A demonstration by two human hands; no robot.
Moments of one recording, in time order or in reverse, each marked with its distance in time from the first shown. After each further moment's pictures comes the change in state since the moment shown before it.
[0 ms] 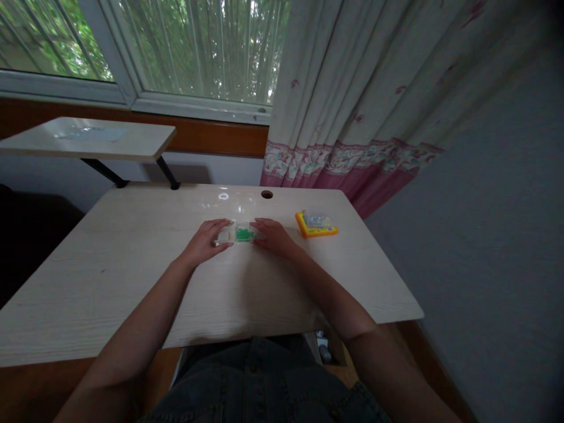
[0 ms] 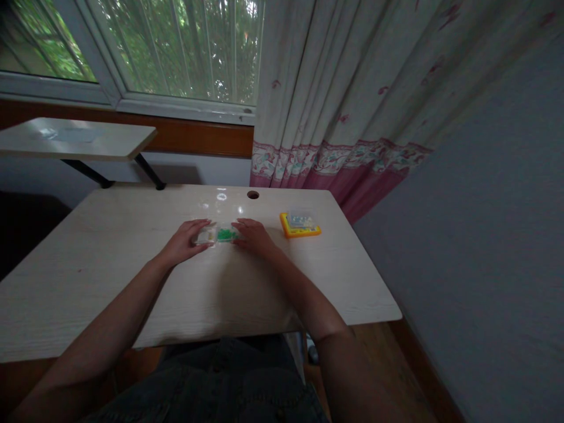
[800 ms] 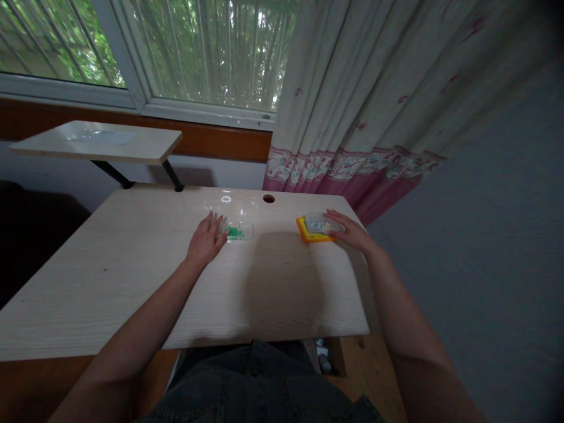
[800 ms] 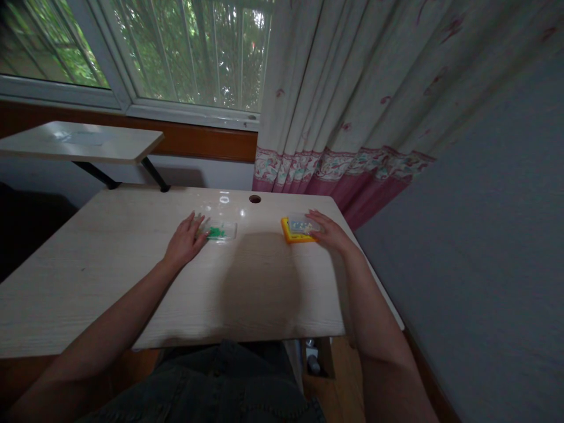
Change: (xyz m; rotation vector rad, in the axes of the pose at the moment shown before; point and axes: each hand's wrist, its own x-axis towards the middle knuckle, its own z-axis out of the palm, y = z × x) left_hand 0.003 0.008 0.013 0.271 0.157 -0.224; right_hand -0.112 0.152 -0.125 0.183 0.100 0.260
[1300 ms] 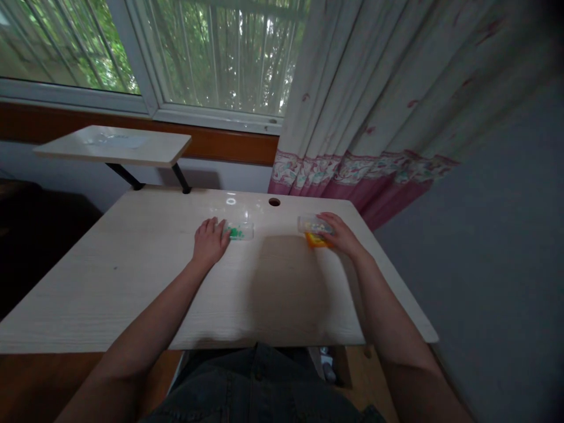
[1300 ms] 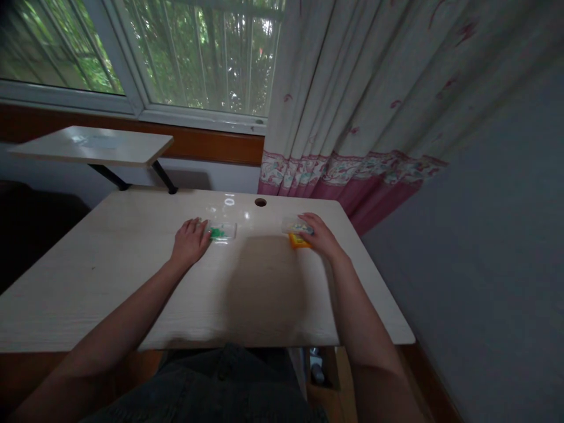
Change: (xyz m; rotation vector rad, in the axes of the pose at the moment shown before) left_hand 0.001 0.005 0.002 0.226 -0.042 -0.147; right_hand 0.023 -0.031 0.035 -0.027 0.137 -0.078
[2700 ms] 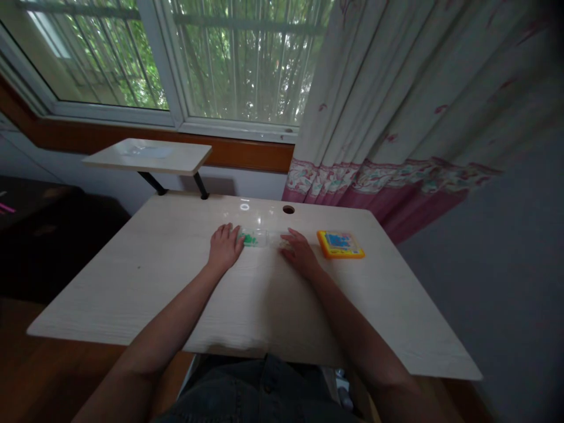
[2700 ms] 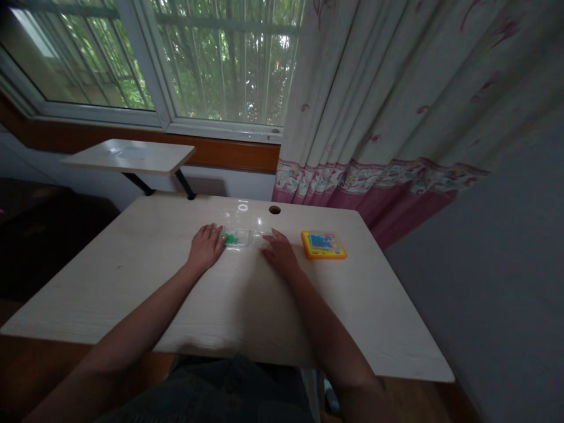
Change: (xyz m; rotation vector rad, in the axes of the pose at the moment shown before) left_hand -0.001 -0.001 0.004 0.038 0.040 0.002; right_hand 0.011 -0.089 0.132 0.029 -0.030 -0.066
